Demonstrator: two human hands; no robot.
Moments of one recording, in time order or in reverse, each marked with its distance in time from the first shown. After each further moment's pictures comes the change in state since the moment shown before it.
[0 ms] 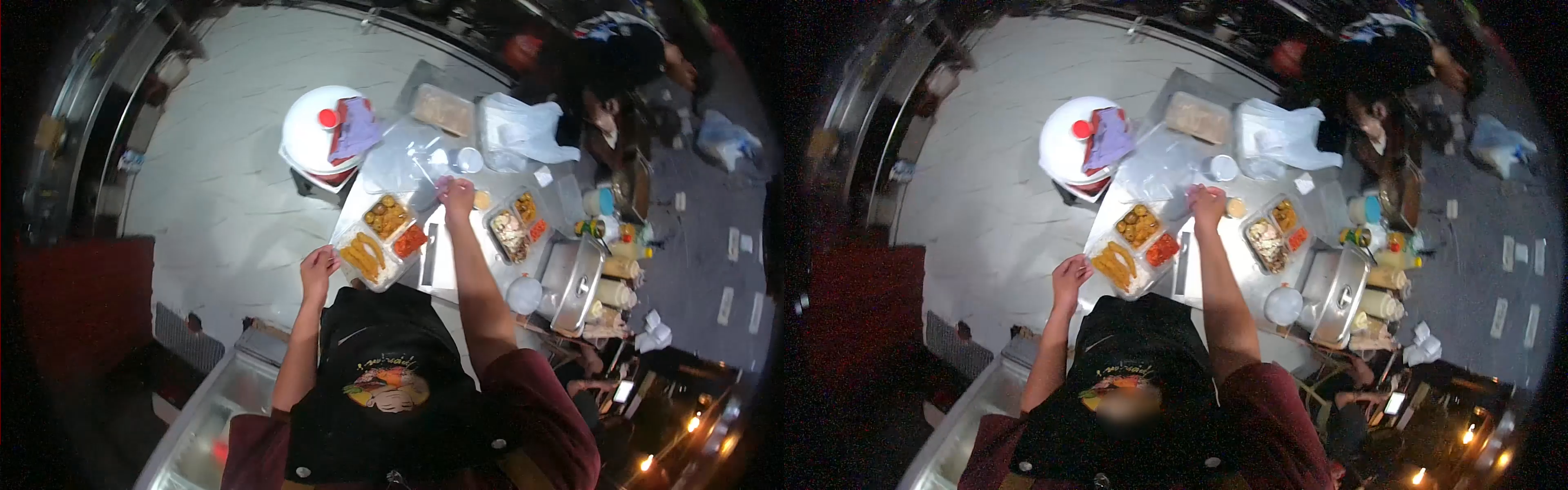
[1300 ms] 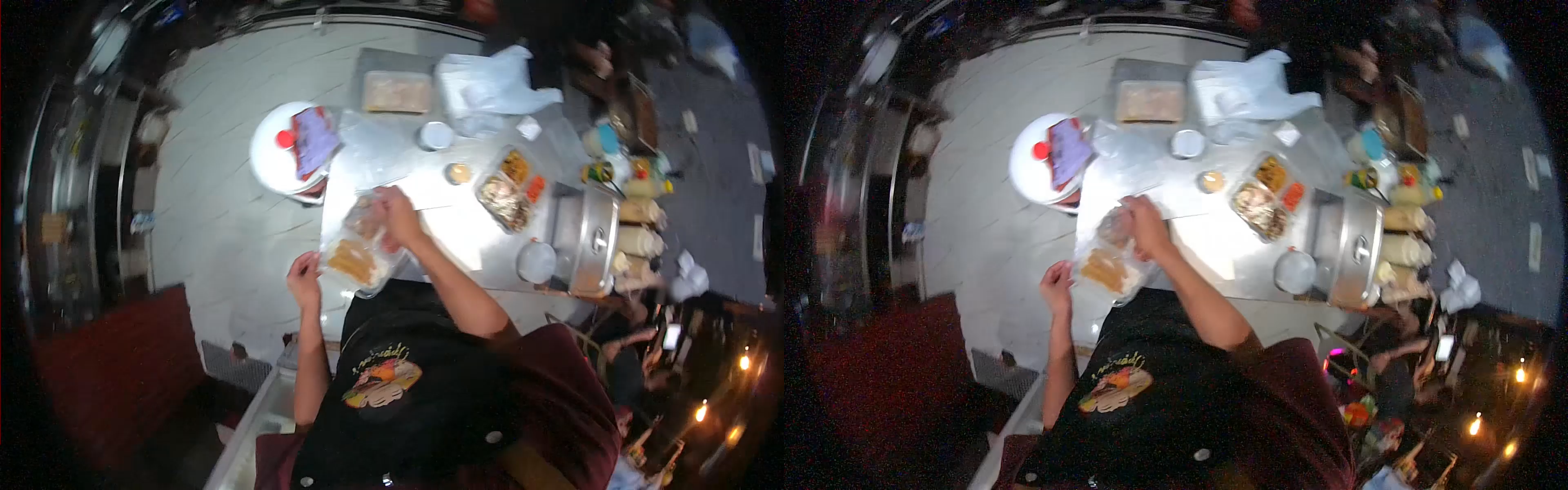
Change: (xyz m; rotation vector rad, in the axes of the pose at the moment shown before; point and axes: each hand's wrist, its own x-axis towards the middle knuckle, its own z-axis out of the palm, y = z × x) left_hand 0.001 0.032 0.029 0.442 0.197 0.270; right_hand -0.094 -0.012 0.024 -0.759 -0.360 -0.358
